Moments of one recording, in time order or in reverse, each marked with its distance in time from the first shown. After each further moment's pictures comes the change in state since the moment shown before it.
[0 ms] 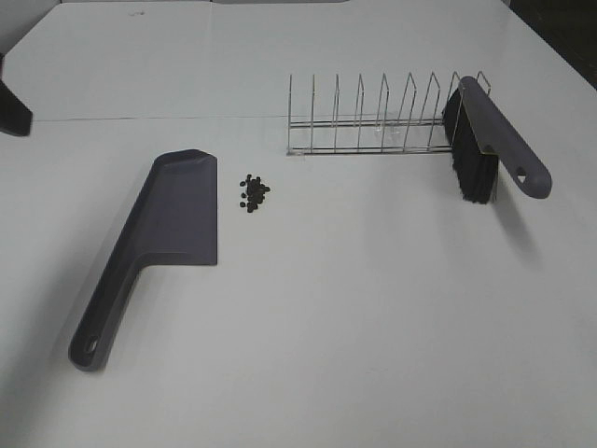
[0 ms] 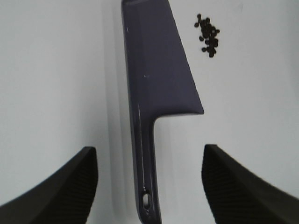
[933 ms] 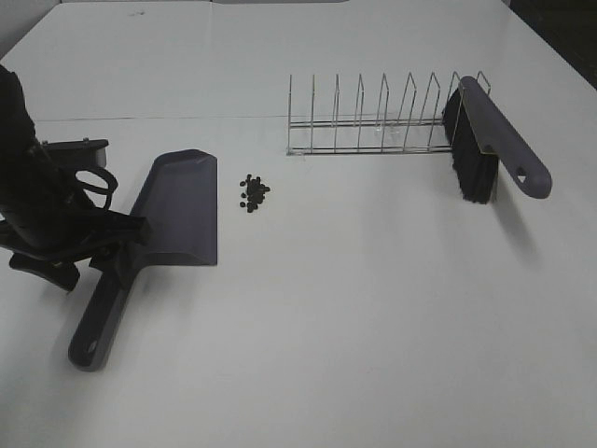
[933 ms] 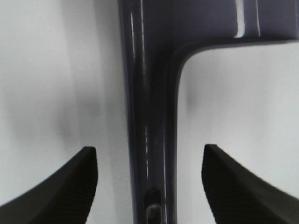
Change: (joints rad) left arm -0.149 0.504 -0.025 0.115 -0.067 -0.169; right arm 0.000 0.000 0.000 0.000 0.000 0.000
